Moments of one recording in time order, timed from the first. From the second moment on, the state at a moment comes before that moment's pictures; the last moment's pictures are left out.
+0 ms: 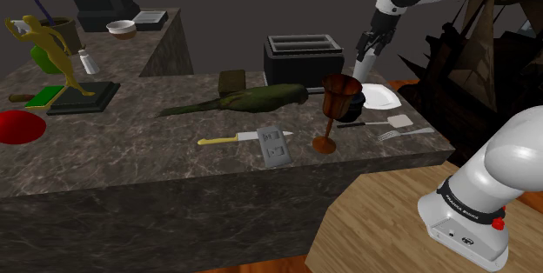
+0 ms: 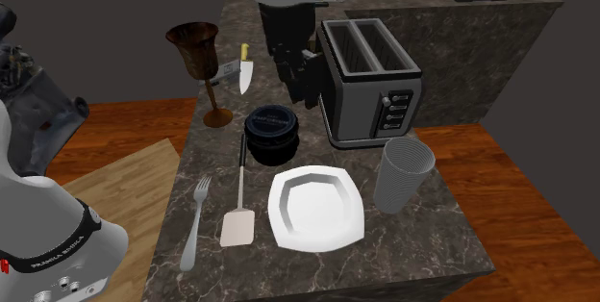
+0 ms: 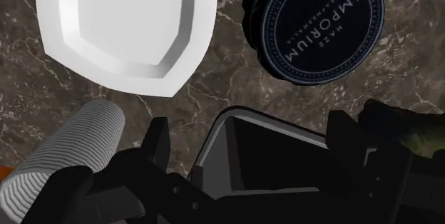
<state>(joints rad) -0.11 -0.32 -0.20 -2.35 -0.07 2.14 -0.11</state>
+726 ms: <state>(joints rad) -0.17 0.02 -0.29 -2.12 -0.06 2.32 -0.20</state>
